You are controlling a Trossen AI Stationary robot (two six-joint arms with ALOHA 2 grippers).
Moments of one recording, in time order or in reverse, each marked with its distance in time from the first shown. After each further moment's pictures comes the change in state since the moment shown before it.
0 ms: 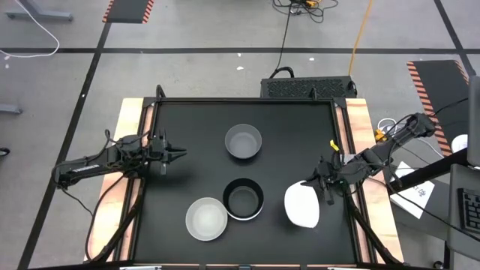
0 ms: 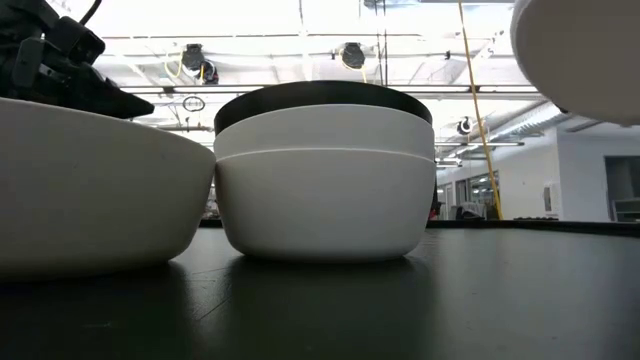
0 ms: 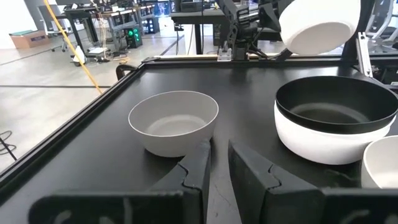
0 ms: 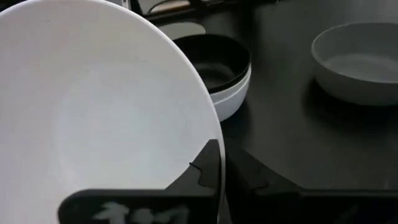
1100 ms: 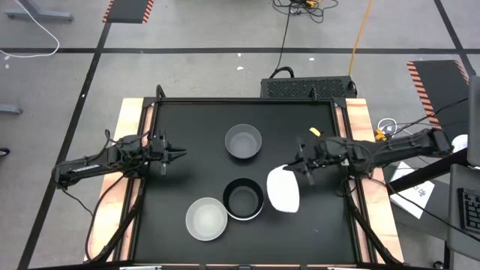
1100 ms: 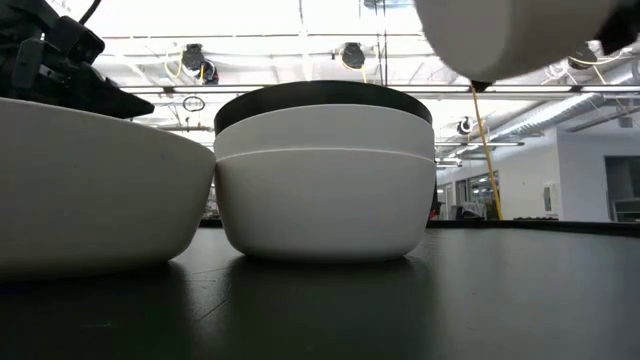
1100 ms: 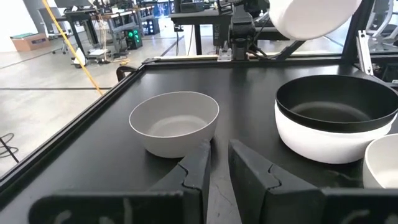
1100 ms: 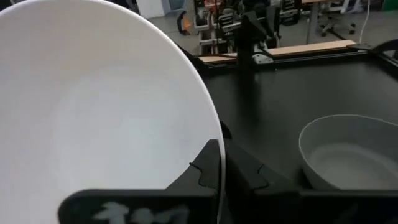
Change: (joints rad) left arm 0.000 0.000 0.000 0.001 0.000 0.013; right arm -0.508 0.277 0.094 0.411 -0.497 -0.274
